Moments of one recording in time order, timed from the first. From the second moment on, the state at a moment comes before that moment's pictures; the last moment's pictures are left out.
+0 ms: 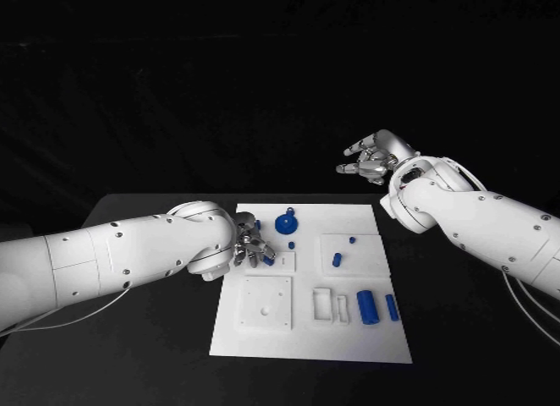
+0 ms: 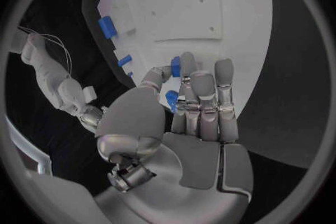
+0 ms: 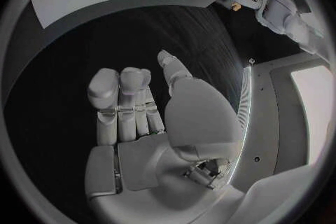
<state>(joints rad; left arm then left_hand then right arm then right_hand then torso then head) 1.38 -0.59 -0.24 1.37 -0.95 -0.08 -0.54 1.10 0.01 0.06 -0.11 0.89 1.23 0.03 0.06 0.79 1.47 -0.06 0.39 0.15 1.39 -0.12 1.09 0.60 0.05 1.11 -0.15 0.92 0.81 1.16 -0.65 0.28 1.25 -1.34 -0.43 -0.29 1.30 -0.11 0.08 -0.06 0.33 0.99 0.12 0.07 0.07 1.15 0.00 0.85 0.90 1.42 -0.07 0.88 0.85 0.08 1.46 -0.09 0.90 1.31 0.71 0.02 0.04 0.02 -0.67</state>
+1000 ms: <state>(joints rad) 1.38 -0.62 -0.24 1.42 -0.96 -0.20 -0.53 1.10 0.01 0.06 -0.11 0.90 1.23 0.04 0.06 0.79 1.47 -0.06 0.40 0.15 1.41 -0.12 1.08 0.61 0.02 1.21 -0.15 0.68 1.11 1.16 -0.65 0.28 1.25 -1.34 -0.43 -0.30 1.30 -0.11 0.09 -0.06 0.33 1.00 0.11 0.07 0.07 1.15 0.00 0.85 0.90 1.42 -0.07 0.88 0.85 0.08 1.46 -0.09 0.90 1.31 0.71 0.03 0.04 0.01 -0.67</state>
